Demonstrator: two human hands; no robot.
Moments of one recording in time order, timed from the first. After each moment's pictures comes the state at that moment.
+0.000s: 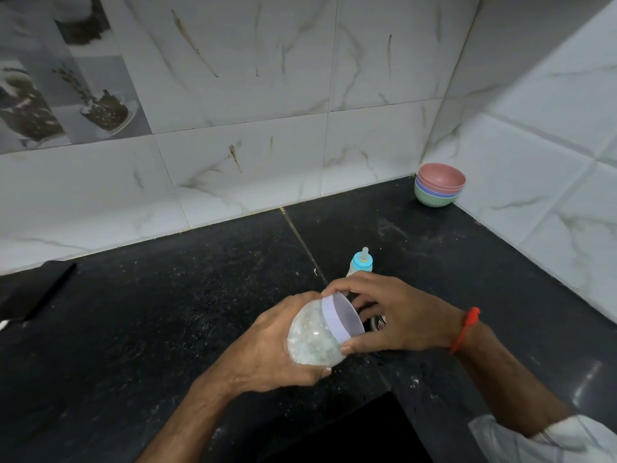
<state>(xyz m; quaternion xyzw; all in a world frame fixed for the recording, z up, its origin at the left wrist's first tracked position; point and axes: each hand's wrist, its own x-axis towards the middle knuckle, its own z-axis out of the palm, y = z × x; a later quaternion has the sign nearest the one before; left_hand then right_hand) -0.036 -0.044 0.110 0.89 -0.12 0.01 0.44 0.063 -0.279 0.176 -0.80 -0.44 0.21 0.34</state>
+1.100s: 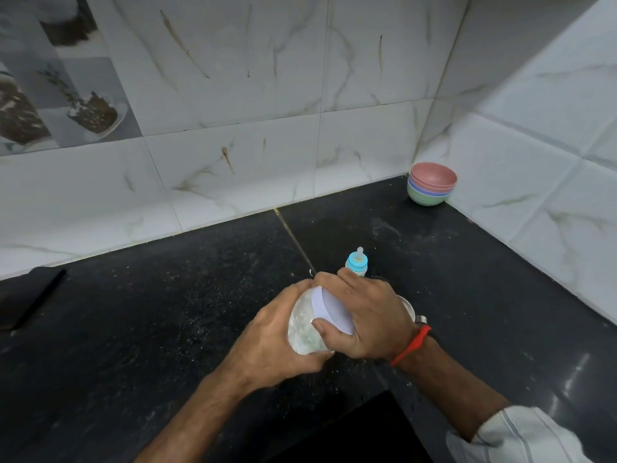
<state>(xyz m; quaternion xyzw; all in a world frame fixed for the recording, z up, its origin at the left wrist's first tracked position) -0.030 -0.054 0.107 0.87 -0.08 0.07 0.47 0.051 -0.244 0.129 -0.82 -0.46 -0.23 0.24</state>
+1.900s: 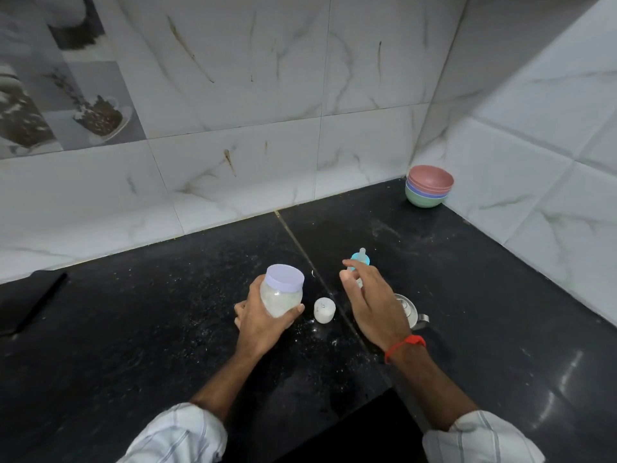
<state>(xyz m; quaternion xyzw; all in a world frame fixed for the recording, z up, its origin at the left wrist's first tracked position) 0.022 -0.025 0.020 0.83 0.20 0.09 0.51 0.063 -0.236 0.089 -0.89 -0.14 -0.06 0.42</state>
